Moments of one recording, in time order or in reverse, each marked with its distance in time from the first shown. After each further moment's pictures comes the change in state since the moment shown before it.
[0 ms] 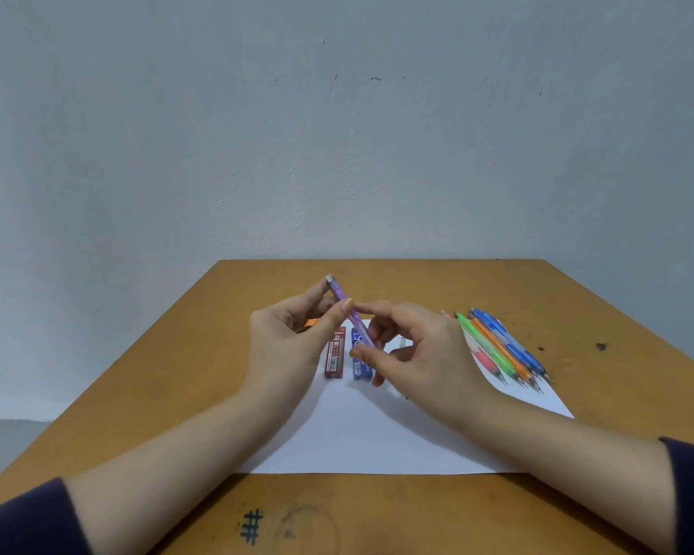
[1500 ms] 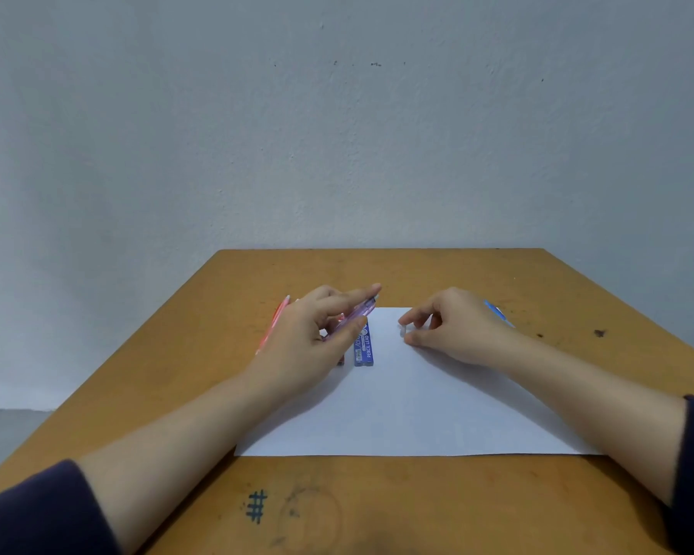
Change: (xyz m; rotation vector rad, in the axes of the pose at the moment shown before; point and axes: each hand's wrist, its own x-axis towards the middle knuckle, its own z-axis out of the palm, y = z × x) left_hand 0.006 -0.010 -0.009 0.619 -0.381 0.127; right_hand 0.022 0.023 -0.045 -0.554 -0.369 0.538
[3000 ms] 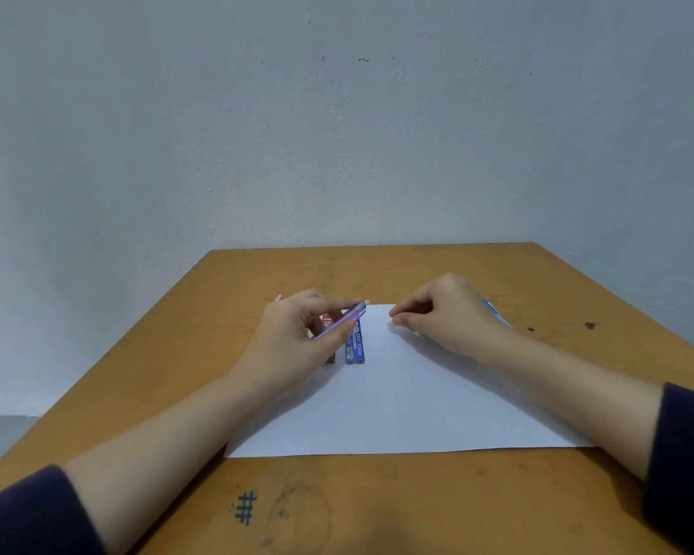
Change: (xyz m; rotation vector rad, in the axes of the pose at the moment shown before) left_hand 0.002 -0.003 0.000 0.028 0.079 -0.017; right_hand 0.003 0.000 0.004 0.205 0.121 -0.023
